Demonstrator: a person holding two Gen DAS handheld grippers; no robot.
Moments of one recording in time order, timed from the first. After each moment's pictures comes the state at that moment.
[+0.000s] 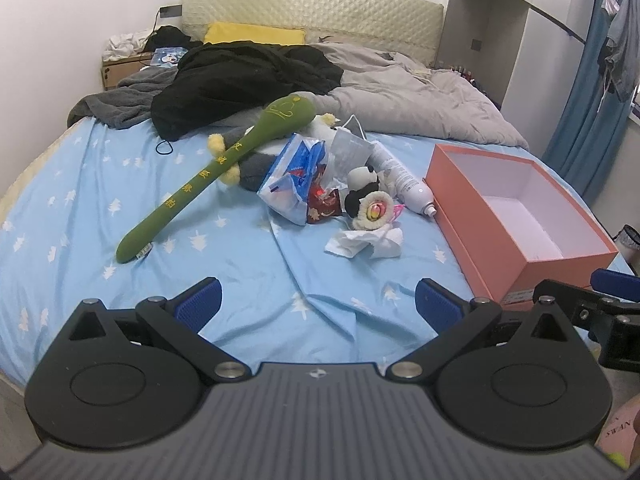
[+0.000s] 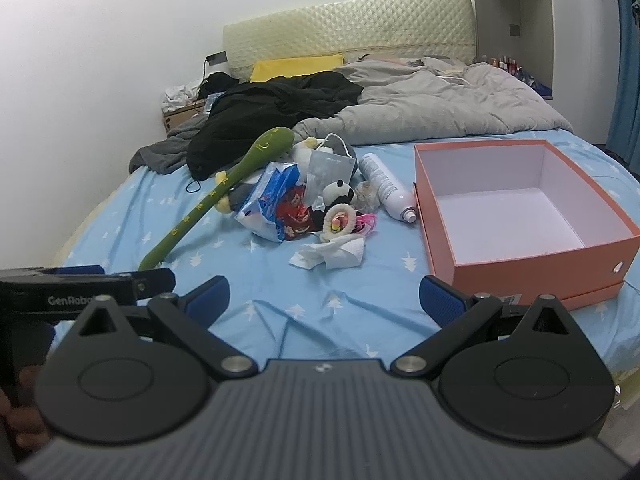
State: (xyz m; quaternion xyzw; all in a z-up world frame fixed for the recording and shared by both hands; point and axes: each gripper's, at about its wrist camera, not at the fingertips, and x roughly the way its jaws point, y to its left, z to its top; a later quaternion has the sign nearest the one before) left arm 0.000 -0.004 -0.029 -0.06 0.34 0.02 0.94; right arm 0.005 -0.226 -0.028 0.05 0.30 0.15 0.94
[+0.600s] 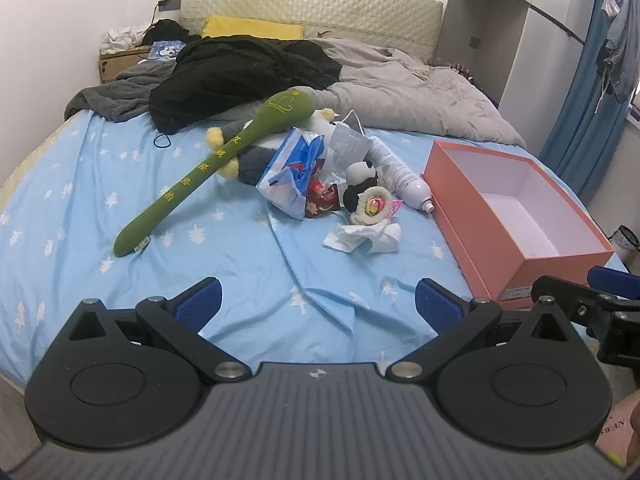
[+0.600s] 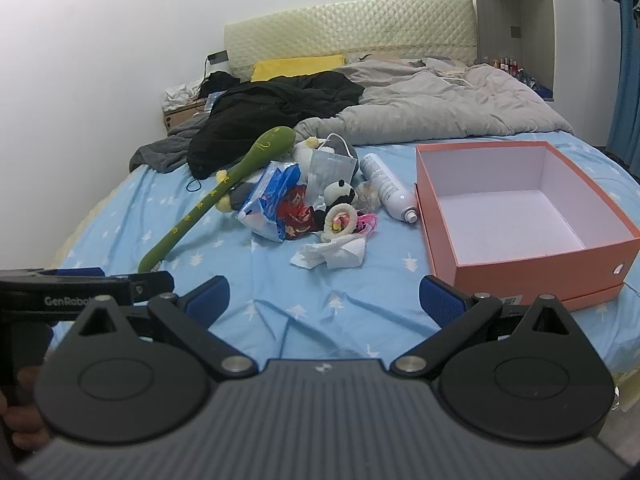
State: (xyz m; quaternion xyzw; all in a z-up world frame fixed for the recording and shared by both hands) left arm -0.001 0.000 -0.032 -0.07 0.35 0.01 0.94; right arm 0.006 -0.227 -0.028 0.05 0.30 0.15 0.94
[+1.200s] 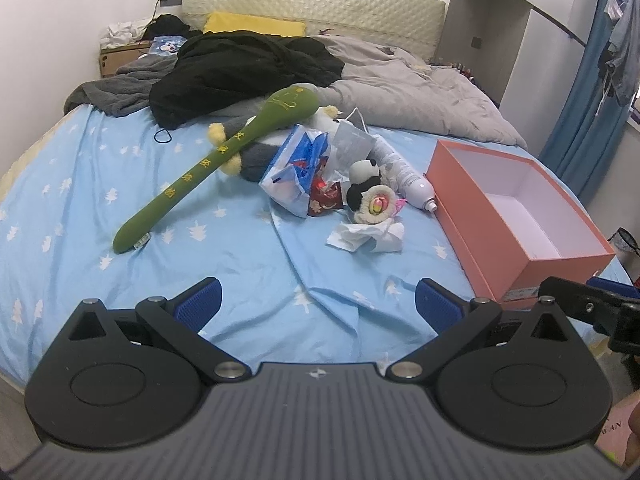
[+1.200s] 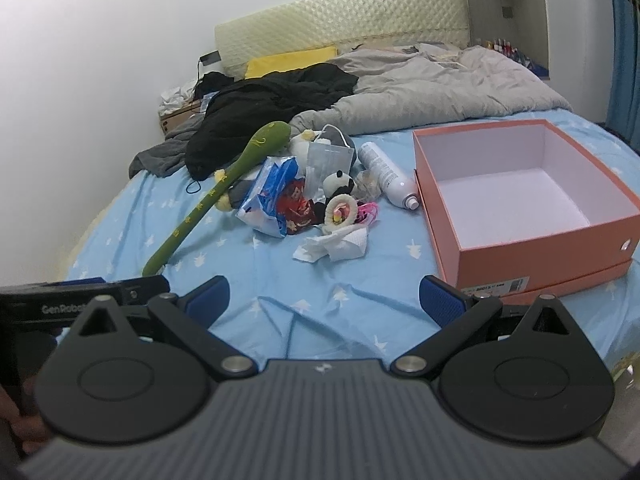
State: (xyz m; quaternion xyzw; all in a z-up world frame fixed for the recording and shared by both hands) left arm 0.006 0.006 -0.039 -0.07 0.35 0.01 0.93; right arm 0.010 -0.231 -0.035 0.08 0.31 0.15 0.93
